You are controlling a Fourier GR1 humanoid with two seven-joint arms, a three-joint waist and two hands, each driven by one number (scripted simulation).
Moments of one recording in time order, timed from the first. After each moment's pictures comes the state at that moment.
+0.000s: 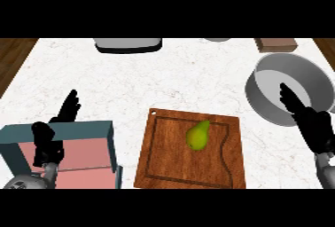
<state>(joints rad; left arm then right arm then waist) -0.08 0.47 -0.29 -1.51 0.25 0.39 0.10 -0.12 -0.53 0.13 -1.43 -0.14 -0.04 0.10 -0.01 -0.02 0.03</state>
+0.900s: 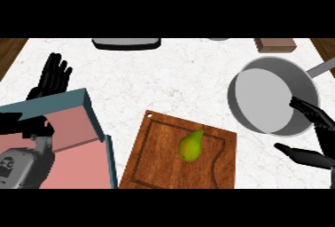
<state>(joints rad) -0.25 0.39 -0.12 -1.54 0.34 0.30 -0.04 -0.04 -0.49 -0.04 -1.30 -0.14 0.12 -0.59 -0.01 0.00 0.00</state>
